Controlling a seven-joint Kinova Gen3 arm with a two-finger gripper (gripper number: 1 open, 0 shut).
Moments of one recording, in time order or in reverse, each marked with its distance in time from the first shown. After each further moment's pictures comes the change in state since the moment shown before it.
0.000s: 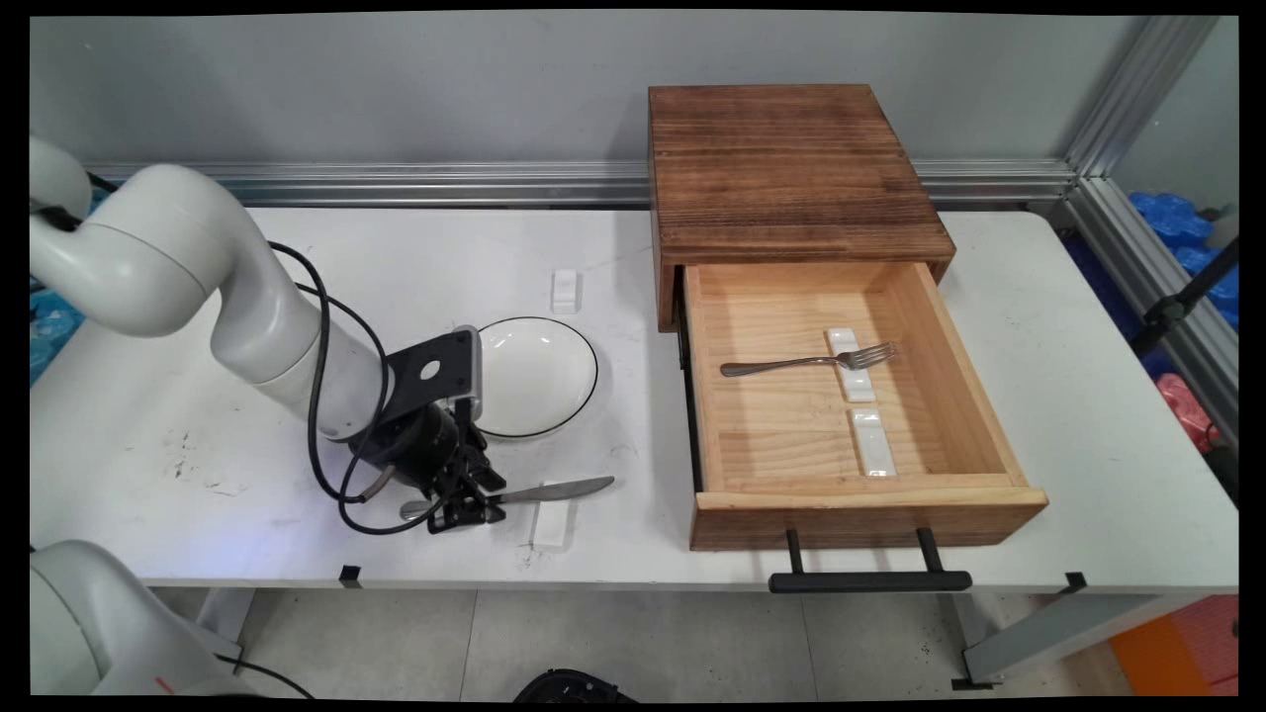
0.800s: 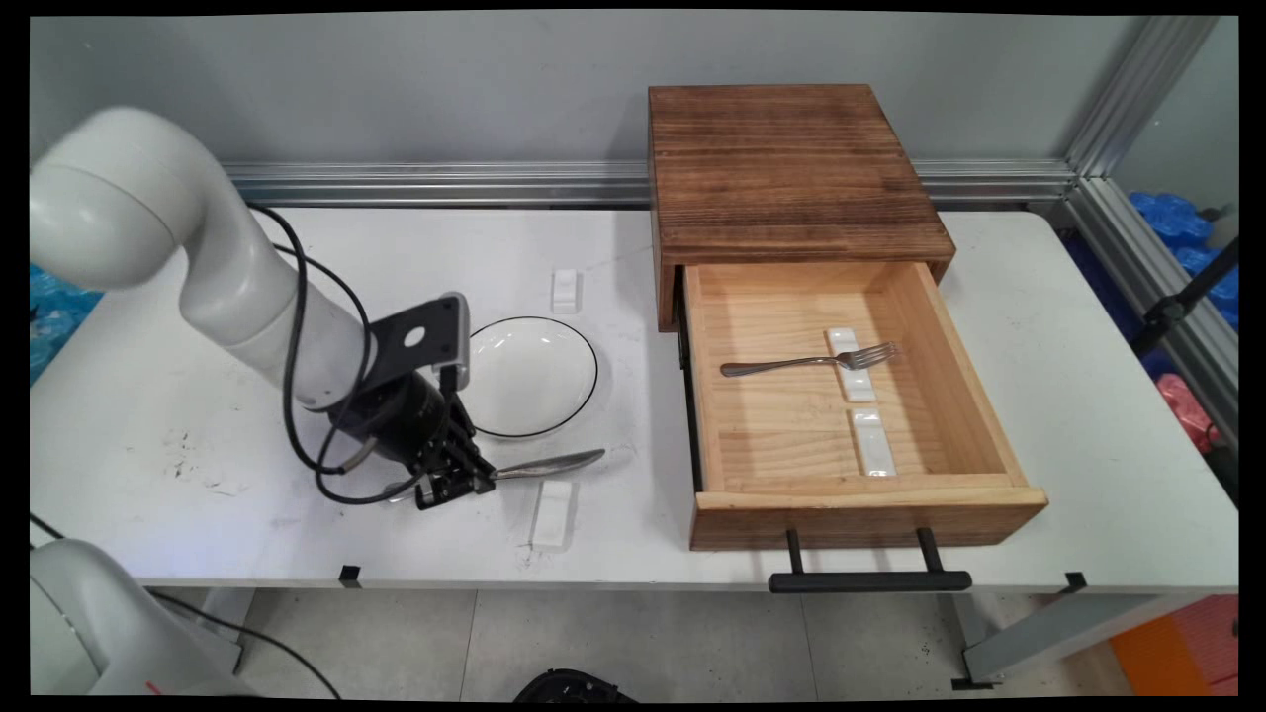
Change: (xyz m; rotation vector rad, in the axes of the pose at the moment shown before) arm 0.011 -0.002 -0.037 0.010 -0.006 0.002
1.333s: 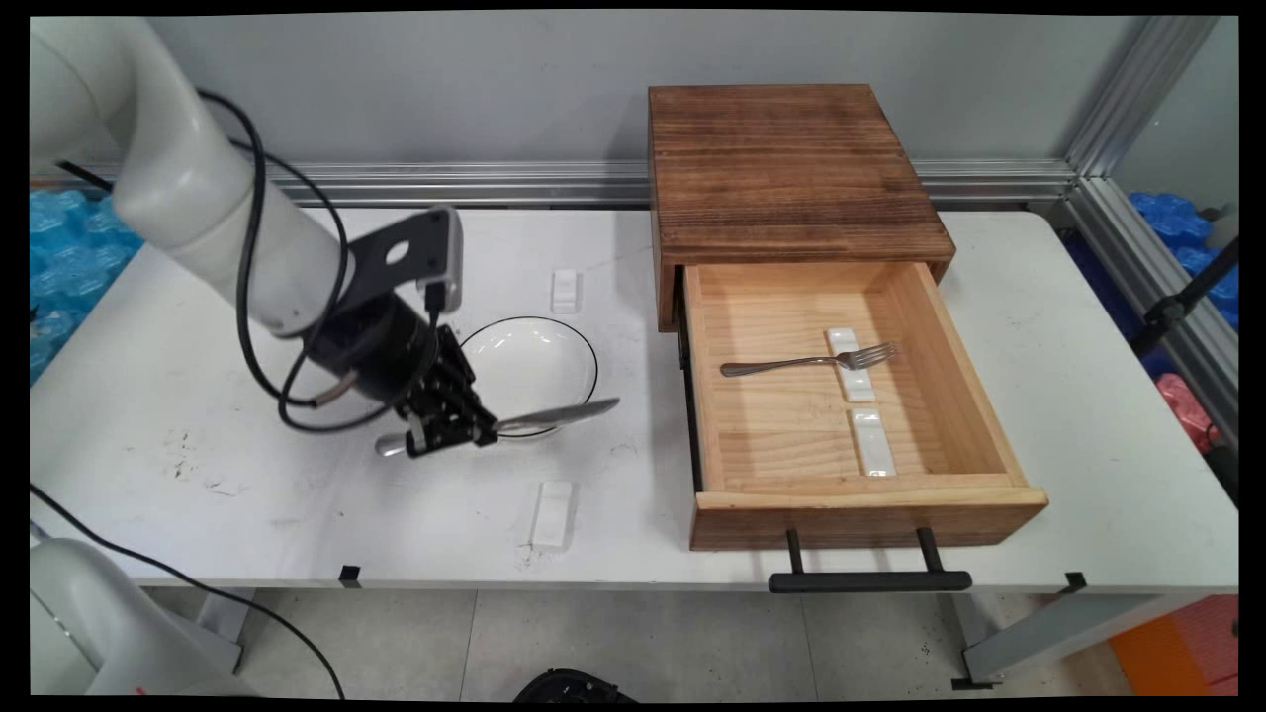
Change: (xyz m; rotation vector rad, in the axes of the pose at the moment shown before) arm 0.041 0.004 -0.075 0.016 0.029 0.027
